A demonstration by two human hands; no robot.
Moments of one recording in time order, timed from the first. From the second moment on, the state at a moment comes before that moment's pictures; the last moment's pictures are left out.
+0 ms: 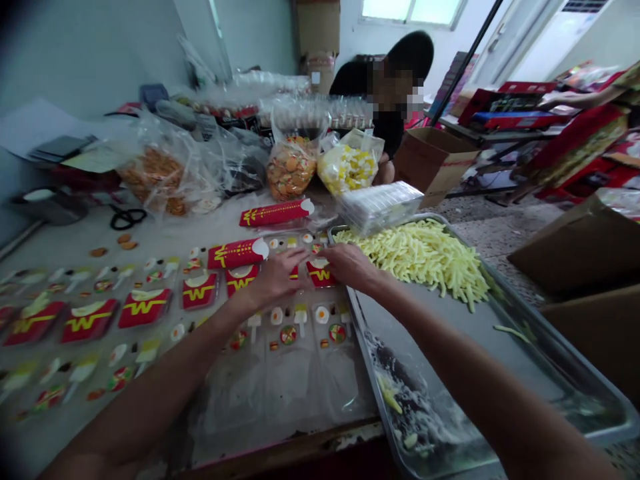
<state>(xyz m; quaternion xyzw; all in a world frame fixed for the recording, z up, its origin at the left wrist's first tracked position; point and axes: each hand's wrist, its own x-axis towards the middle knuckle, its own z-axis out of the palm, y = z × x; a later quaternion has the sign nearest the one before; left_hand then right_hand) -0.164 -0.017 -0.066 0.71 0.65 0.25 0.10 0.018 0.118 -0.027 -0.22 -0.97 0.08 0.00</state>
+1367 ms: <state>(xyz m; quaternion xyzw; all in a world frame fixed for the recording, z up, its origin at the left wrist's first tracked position) -0.024 0.059 -0.023 0.69 0.66 0.25 0.16 0.273 0.164 -0.020 -0.48 -0.86 0.11 0.11</state>
